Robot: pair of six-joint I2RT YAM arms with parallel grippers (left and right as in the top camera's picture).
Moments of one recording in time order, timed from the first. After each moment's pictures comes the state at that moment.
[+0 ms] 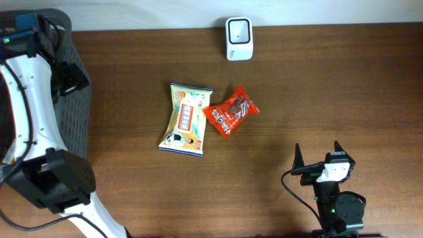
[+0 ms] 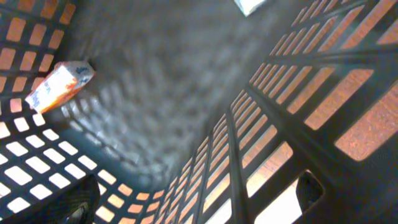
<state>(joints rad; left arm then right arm) 0.29 2.03 2.14 -1.49 -0.24 -0.33 0.06 0.01 0.01 -0.07 0.04 -0.05</state>
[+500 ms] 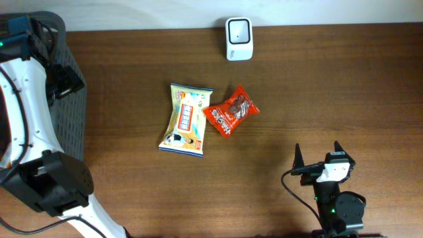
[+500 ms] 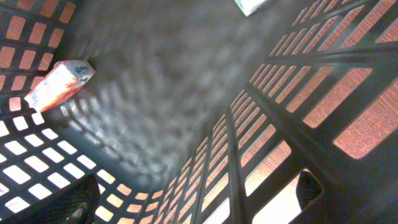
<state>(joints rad) 0.32 2.01 2.12 -1.48 -0.24 -0.33 0.06 0.01 0.01 -0.07 0.04 -0.05</state>
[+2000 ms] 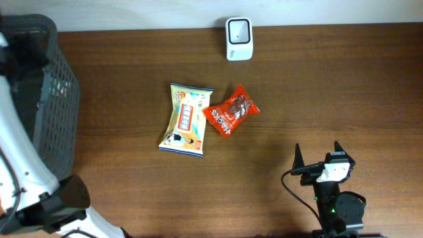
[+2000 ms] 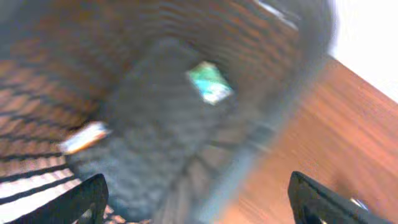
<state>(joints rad) 0.40 1.90 2.48 -1.52 -0.15 -0.25 0.06 0.01 0.01 -0.07 0.04 -0.05</state>
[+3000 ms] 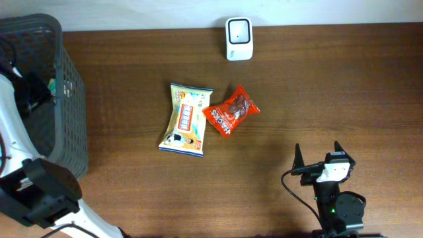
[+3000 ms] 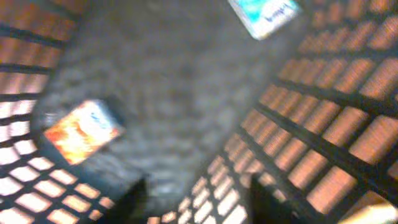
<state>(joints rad) 0.50 1.97 2.07 -1.41 -0.09 -0.28 0.06 0.01 0.01 -0.07 0.04 -0.05</state>
